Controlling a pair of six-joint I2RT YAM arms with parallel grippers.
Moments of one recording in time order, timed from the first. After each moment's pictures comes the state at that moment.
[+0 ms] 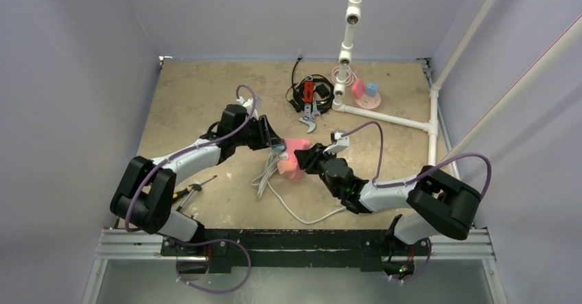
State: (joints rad) left arm -0.45 1.47 0.78 0.07 0.39 -0.68; right arm 0.97 1.43 0.39 0.86 0.51 0.77
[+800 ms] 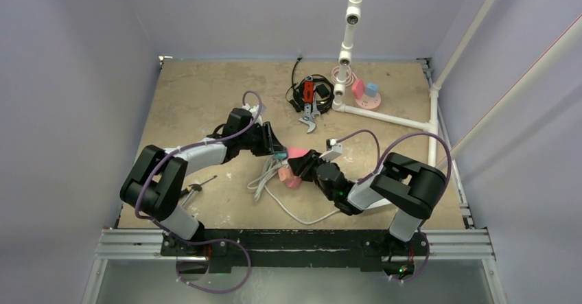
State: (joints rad) left arm -0.45 1.58 0.77 0.09 0.45 -0.68; right arm 0.98 1.70 0.38 1.04 0.45 0.96
